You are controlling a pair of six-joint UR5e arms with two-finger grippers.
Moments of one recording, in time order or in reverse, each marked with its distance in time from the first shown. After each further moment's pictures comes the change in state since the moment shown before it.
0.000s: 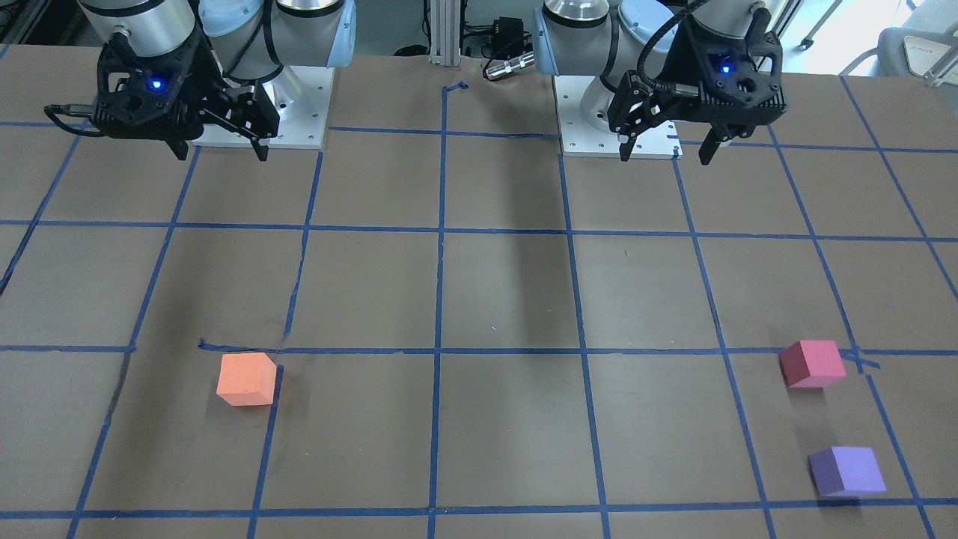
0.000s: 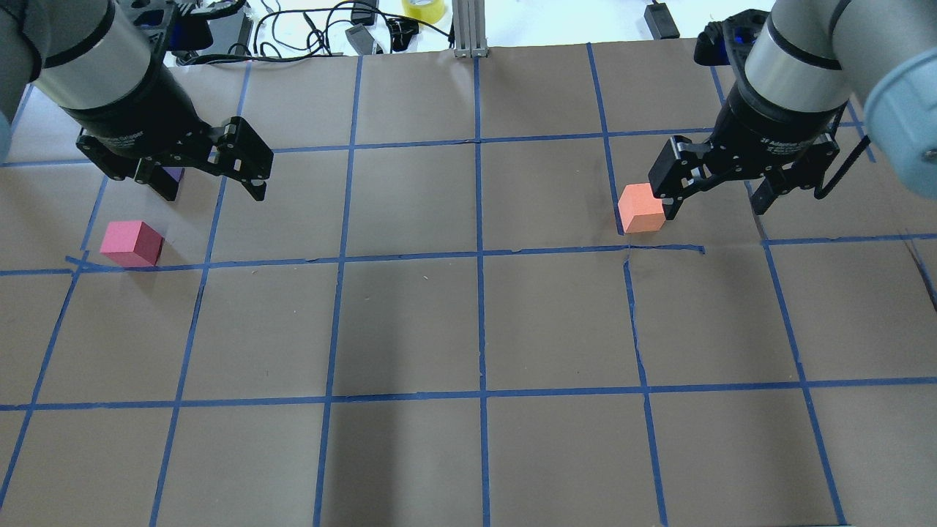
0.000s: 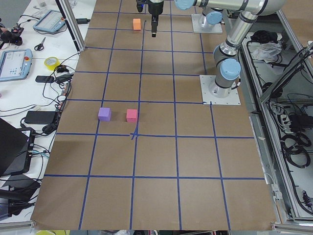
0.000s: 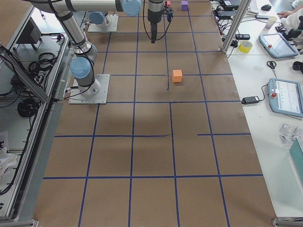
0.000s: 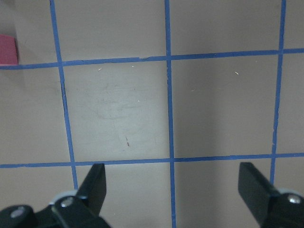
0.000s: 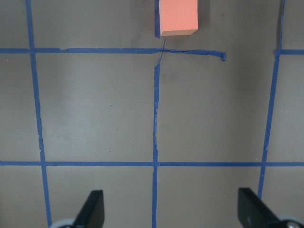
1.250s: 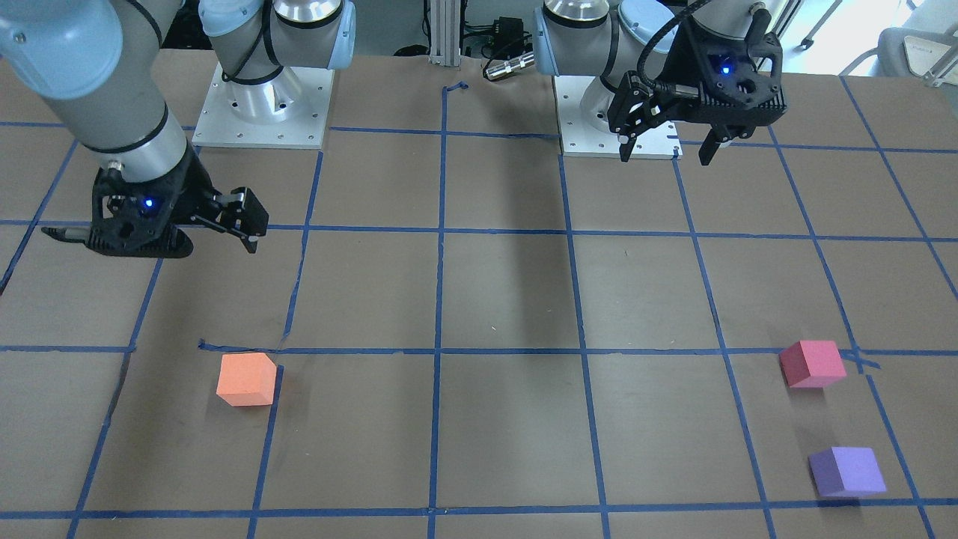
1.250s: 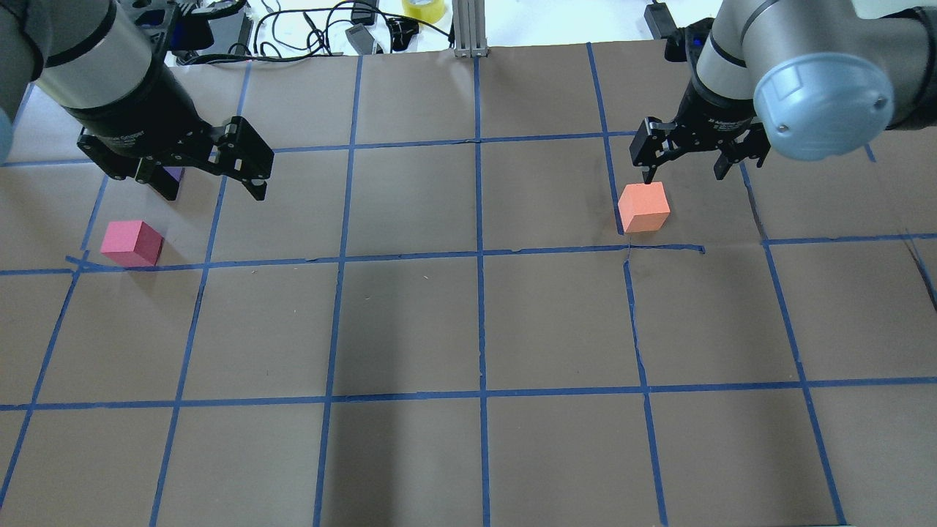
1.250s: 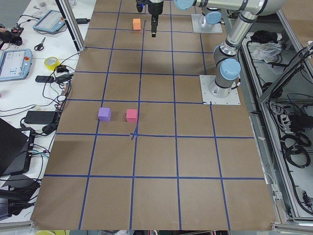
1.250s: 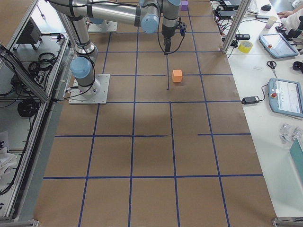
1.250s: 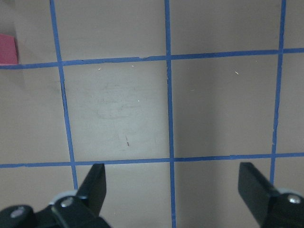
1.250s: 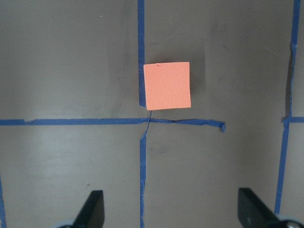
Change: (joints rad) left arm -0.001 0.001 0.000 0.000 0.001 0.000; right arm -0.029 0.289 0.005 -0.344 -0.015 -0.017
